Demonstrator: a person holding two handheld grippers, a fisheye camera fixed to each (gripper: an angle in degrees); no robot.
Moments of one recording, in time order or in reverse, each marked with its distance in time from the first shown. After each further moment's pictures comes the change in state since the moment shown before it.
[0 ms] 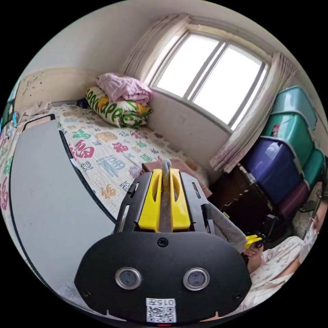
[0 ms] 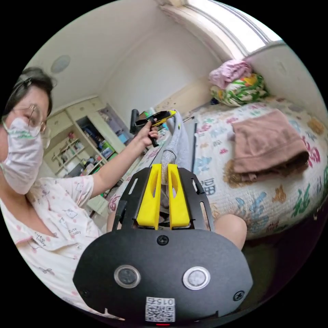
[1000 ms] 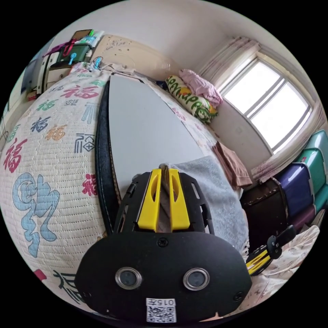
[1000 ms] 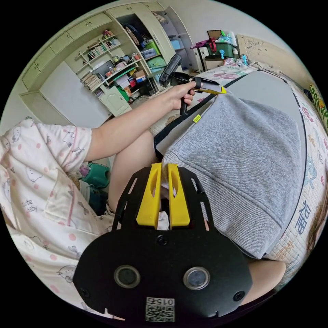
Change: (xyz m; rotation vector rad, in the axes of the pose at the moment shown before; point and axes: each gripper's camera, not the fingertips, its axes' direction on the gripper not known) left arm -0.200 0.336 -0.141 0.055 -0.359 -0.374; right arm -0.095 0.207 0.371 -0.692 -0.256 -0.338
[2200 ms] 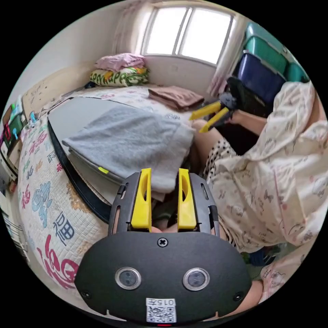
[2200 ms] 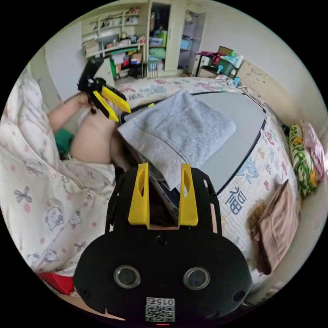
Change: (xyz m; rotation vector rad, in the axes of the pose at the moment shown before) left arm 0.318 0.175 -0.019 -0.390 -0.030 0.714; right arm 0.050 0.082 0.040 -0.149 0.470 -0.280
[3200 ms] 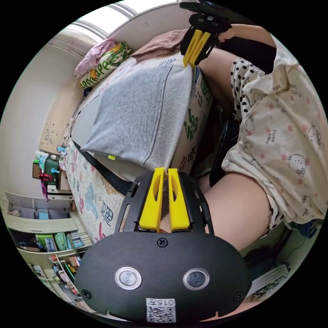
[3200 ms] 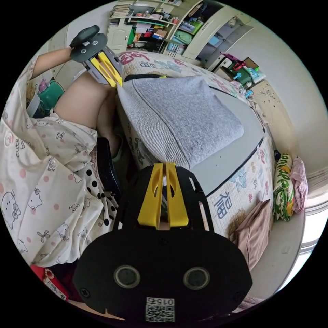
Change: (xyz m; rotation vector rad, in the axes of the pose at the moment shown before) left arm 0.097 -0.067 0.066 -0.363 -0.427 0.278; right arm -0.028 -0.103 -0.046 -0.123 0.150 -0.165
